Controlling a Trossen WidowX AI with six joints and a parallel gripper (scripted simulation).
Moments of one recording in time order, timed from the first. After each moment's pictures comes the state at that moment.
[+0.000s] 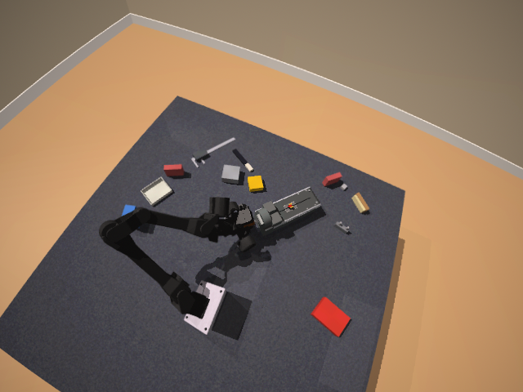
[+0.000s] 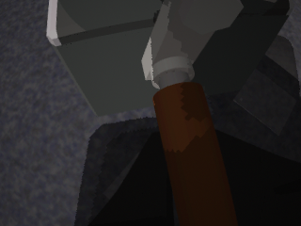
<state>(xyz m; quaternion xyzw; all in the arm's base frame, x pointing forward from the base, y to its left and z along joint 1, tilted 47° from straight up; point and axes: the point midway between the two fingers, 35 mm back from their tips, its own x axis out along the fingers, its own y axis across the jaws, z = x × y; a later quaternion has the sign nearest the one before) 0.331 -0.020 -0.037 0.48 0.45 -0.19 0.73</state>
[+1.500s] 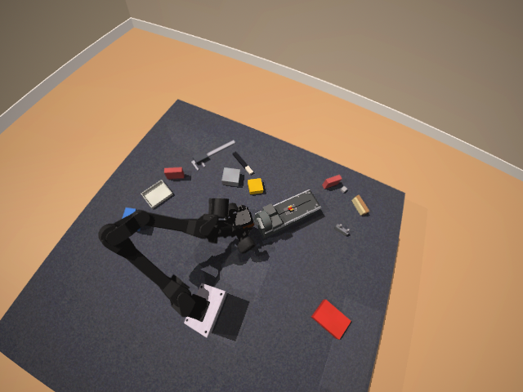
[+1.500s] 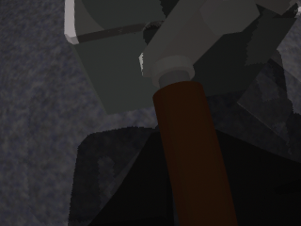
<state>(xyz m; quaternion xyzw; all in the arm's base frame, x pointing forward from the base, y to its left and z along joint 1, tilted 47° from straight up) 0.335 -0.019 -0.032 0.48 0.45 -0.19 0.73</state>
